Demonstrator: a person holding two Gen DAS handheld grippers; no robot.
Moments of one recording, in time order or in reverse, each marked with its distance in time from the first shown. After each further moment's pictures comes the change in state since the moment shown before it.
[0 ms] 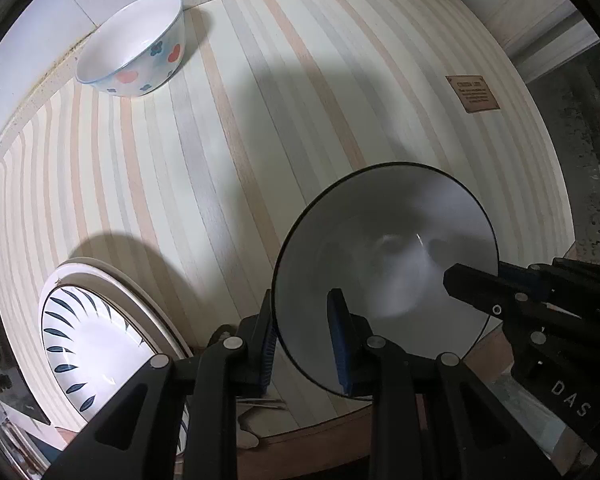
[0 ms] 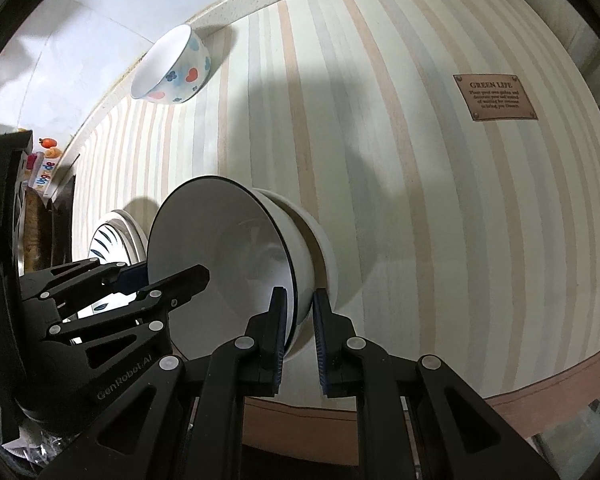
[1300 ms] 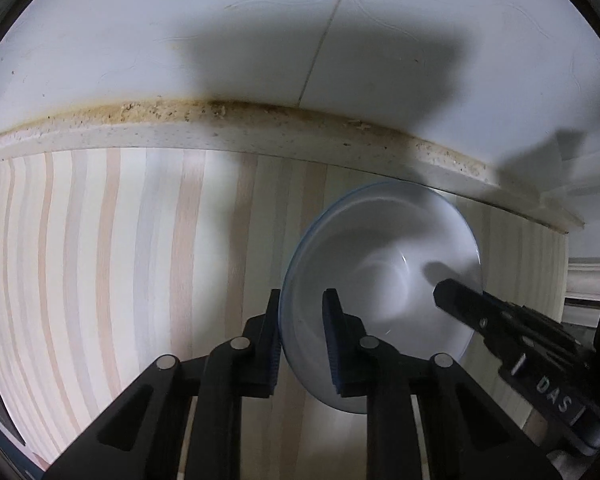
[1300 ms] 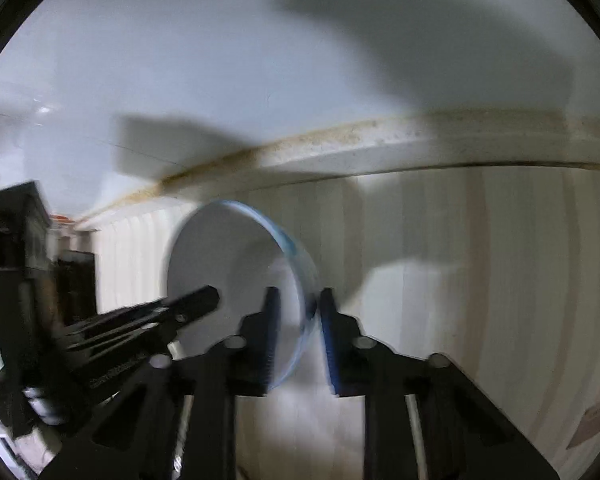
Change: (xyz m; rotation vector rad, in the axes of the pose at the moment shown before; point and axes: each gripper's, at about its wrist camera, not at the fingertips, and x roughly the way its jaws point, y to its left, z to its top) left arm 0.012 0.234 0.145 -0.457 -0.103 -0.105; right arm 0.082 0.114 0.260 -0.103 -0.008 0.094
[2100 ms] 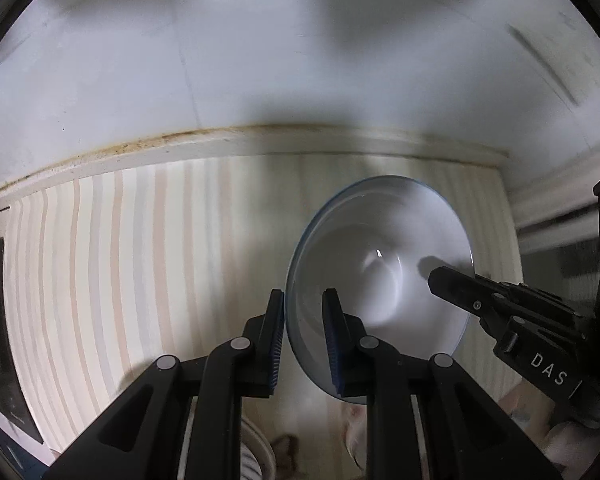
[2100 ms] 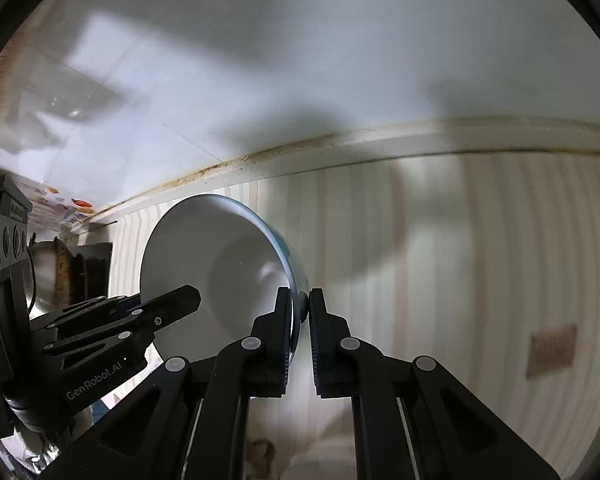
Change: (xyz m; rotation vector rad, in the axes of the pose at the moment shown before) left arm -0.102 -0.085 -0.091 0.219 -0.125 -0.026; right arm -0.128 -0.004 -0.093 -0.019 -0.155 -0.019
